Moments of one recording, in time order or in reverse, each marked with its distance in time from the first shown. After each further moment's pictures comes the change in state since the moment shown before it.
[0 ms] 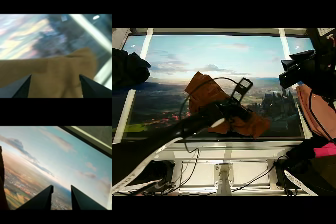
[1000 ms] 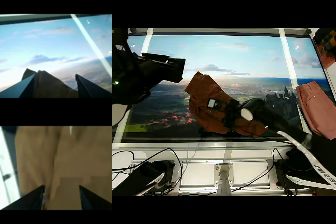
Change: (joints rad) left arm 0.456 0.555 -0.001 0.121 -0.157 0.000; right arm 0.370 -0.520 -0.218 0.407 -0.116 -0.484
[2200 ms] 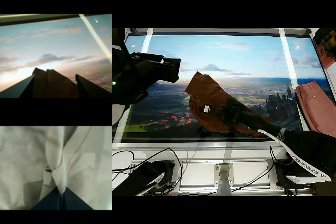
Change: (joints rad) left arm 0.011 0.007 -0.001 0.056 -0.019 0.000; right arm 0.066 -0.204 0.056 -0.526 -0.065 0.332
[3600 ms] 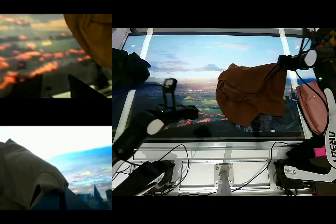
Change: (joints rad) left arm -0.017 0.004 -0.519 -0.402 -0.007 -0.050; right arm -0.842 0.123 0.420 0.302 0.268 0.565
